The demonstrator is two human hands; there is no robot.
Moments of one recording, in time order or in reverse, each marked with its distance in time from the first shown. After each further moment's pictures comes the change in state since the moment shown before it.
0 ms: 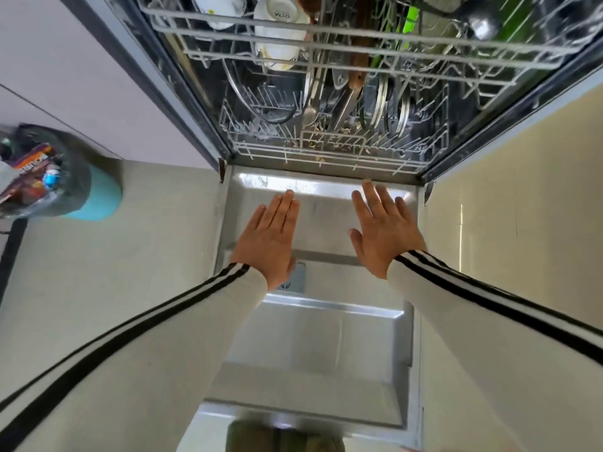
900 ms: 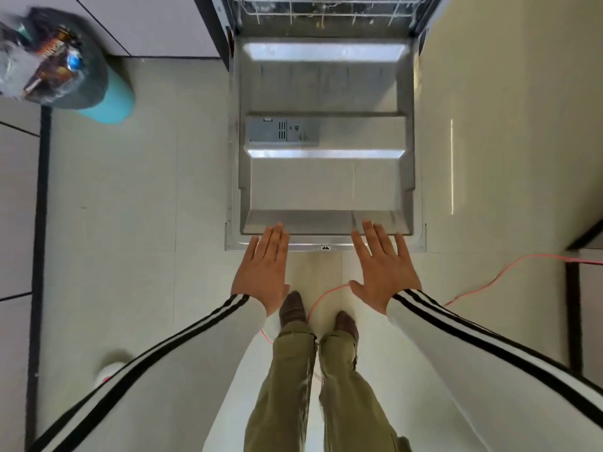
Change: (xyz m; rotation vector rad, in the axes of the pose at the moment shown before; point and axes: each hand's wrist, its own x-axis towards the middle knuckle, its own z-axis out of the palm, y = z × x) left_hand -0.393 0.066 0.143 -0.058 -0.226 0.024; right_hand -0.389 -0.188 0.147 0.053 -0.217 0.053
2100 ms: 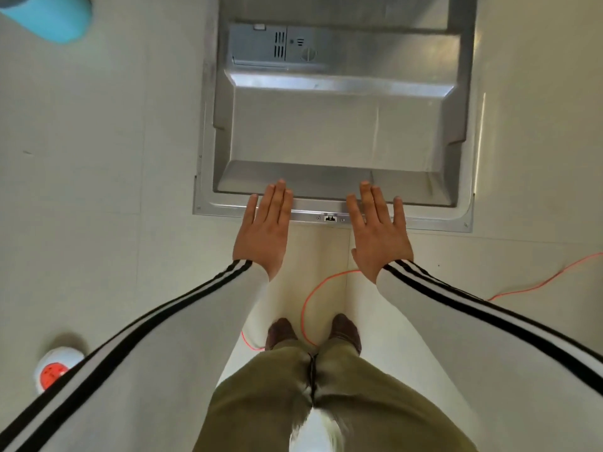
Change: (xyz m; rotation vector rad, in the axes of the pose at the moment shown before) left_hand 0.104 0.010 0.162 0.033 0.246 -0.065; right_hand 0.111 -0.002 0.165 -0.063 0.186 -0.016
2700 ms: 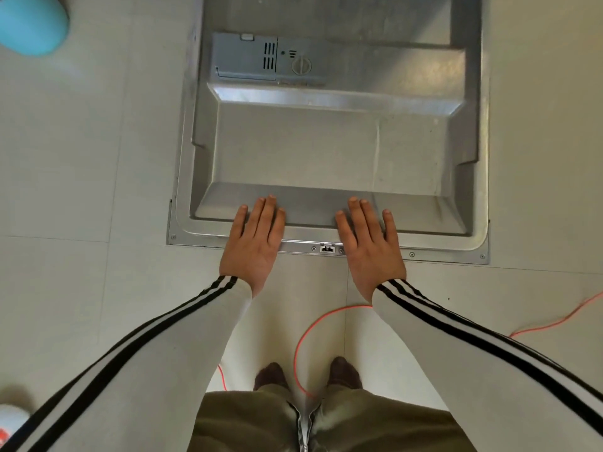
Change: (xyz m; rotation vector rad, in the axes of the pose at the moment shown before) left_hand 0.054 -0.016 0.060 0.030 0.217 0.084; right_hand 0.053 0.003 0.064 -0.063 0.321 -0.056
